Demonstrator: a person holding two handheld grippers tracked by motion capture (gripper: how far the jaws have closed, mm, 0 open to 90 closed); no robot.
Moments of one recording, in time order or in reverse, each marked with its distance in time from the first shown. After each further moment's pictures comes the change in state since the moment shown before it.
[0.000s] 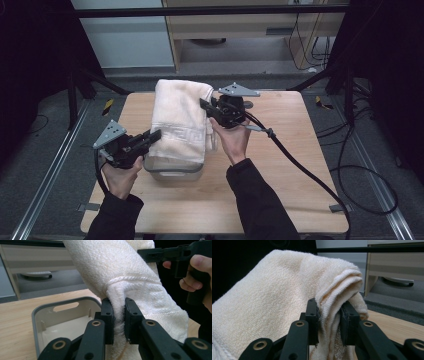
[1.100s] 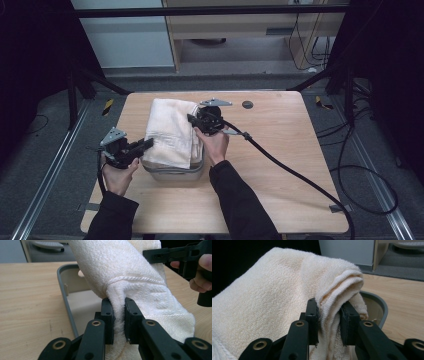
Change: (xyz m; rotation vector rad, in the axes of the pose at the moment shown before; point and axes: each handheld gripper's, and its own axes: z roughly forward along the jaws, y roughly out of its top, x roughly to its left) left arm 0.059 -0.055 0.027 0.162 0.088 -0.094; right arm -0.006 -0.068 0.090 0.166 0.011 0.102
